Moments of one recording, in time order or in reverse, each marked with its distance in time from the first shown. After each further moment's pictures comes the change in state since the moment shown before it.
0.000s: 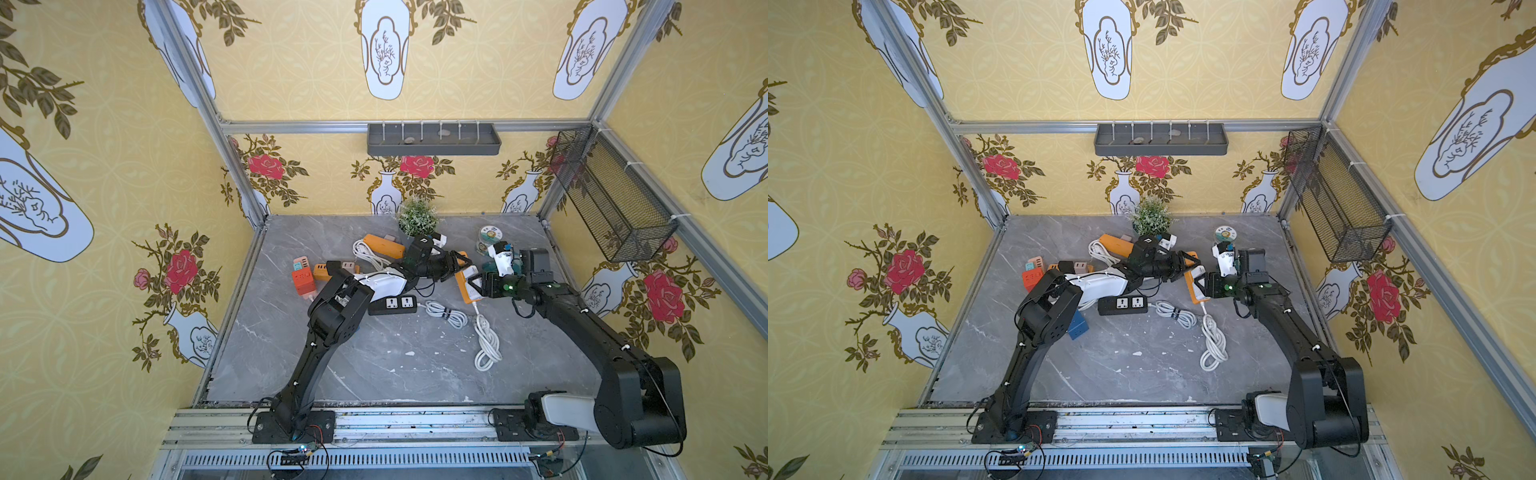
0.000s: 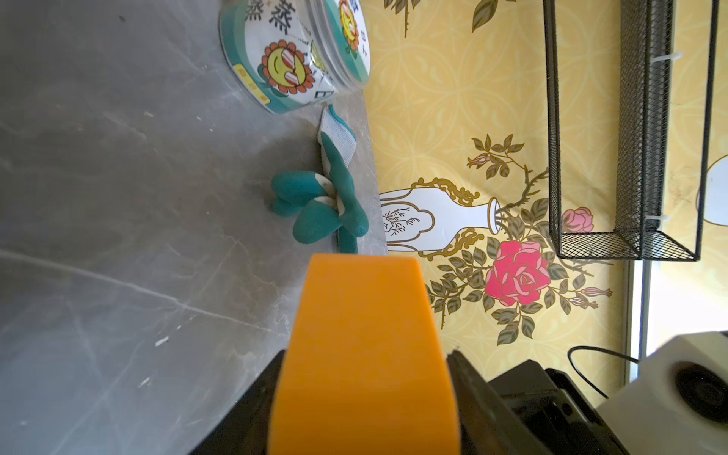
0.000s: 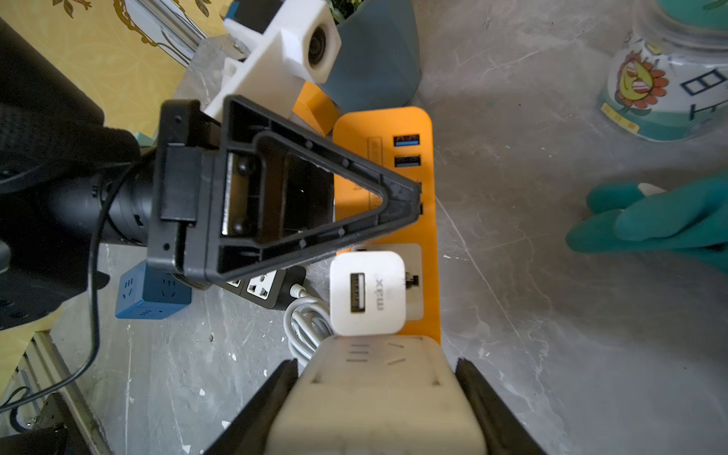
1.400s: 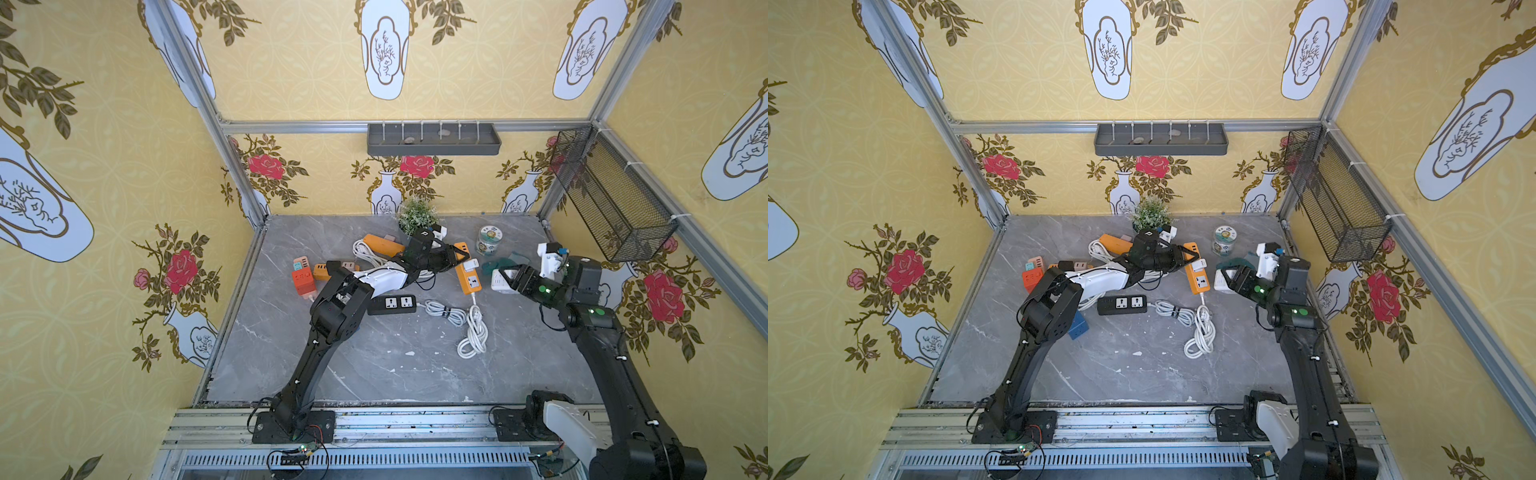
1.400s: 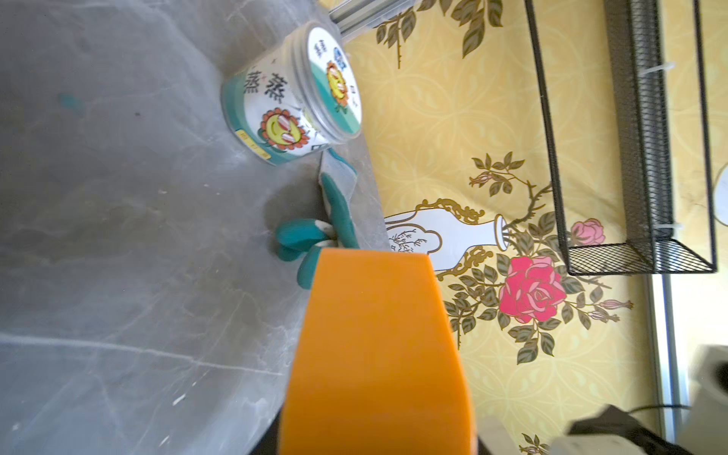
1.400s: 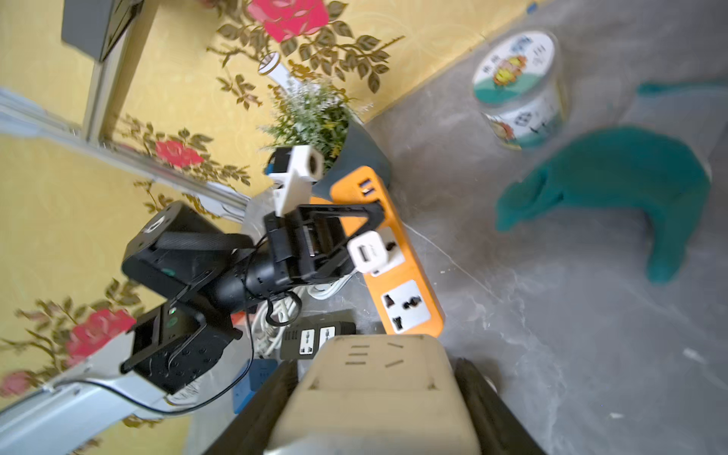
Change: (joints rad) left arm 0.017 0.036 0.110 -0.043 -0.029 0.094; right arm -0.281 -0.338 -0.099 -0.079 -0.100 0.435
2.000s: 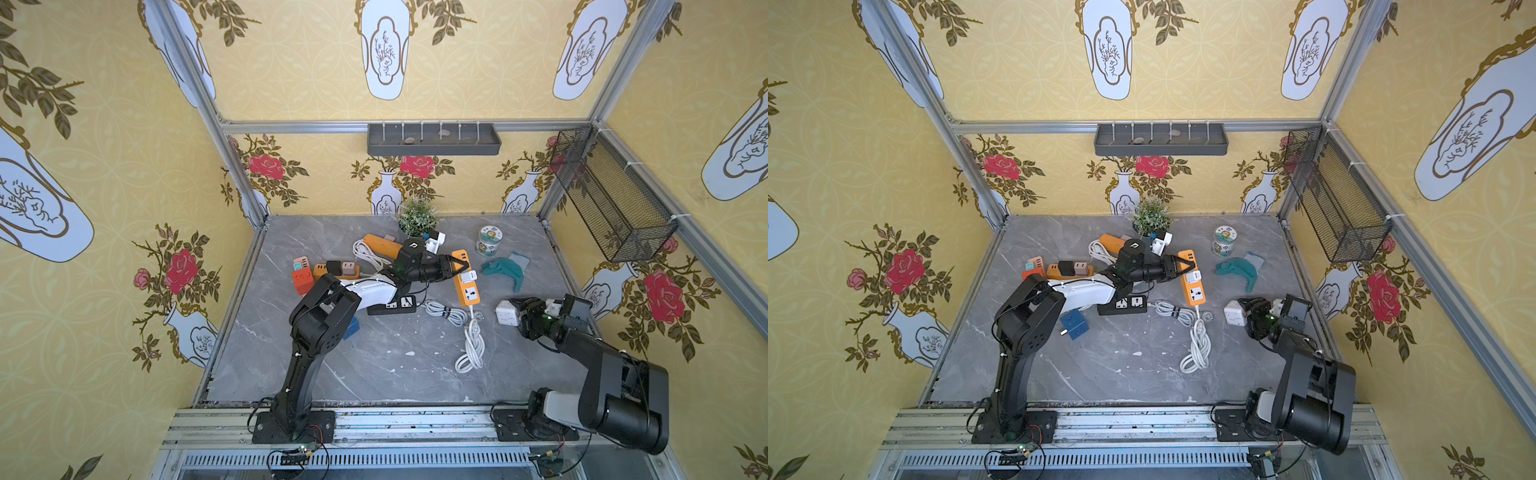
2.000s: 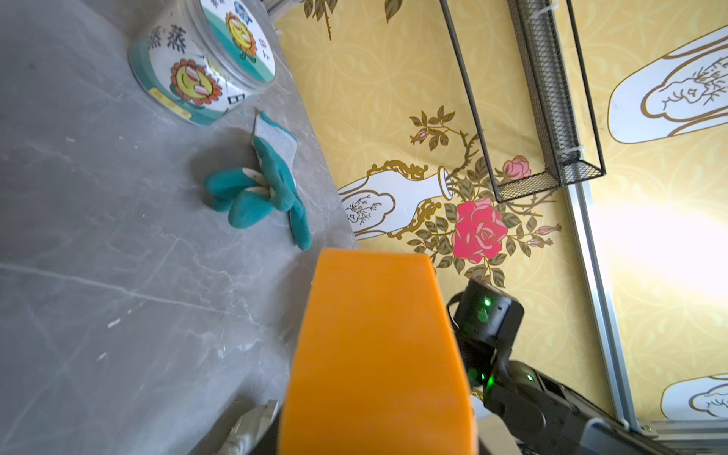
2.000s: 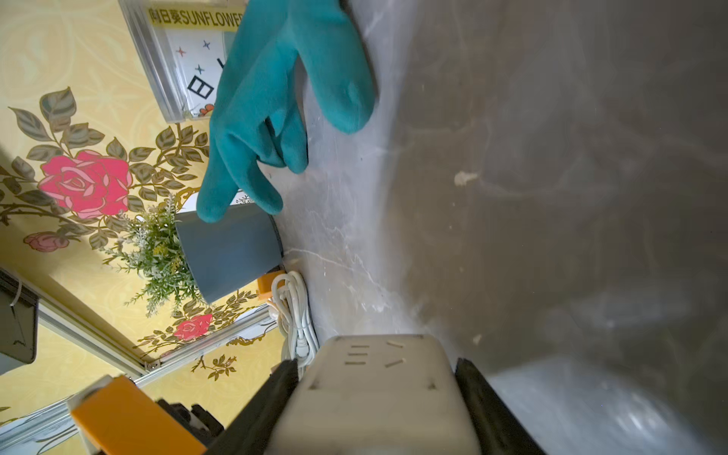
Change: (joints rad) left arm -0.023 -0.237 -0.379 0.245 0.064 0.014; right arm -0.211 0.393 -0.335 0.519 -0.093 0.482
